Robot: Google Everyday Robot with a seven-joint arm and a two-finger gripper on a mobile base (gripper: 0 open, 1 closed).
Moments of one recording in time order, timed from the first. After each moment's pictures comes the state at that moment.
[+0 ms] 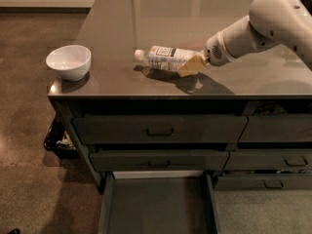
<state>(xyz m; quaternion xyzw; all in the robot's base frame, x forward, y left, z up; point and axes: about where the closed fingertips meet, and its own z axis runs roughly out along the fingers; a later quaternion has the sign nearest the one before) 0.667 -0.126 0.859 -0.35 0.85 0.19 0.33</state>
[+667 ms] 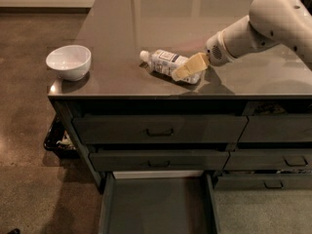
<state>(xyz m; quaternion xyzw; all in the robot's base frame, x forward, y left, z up) 0.667 -0.126 0.859 -0.35 0.85 0.19 0.33</state>
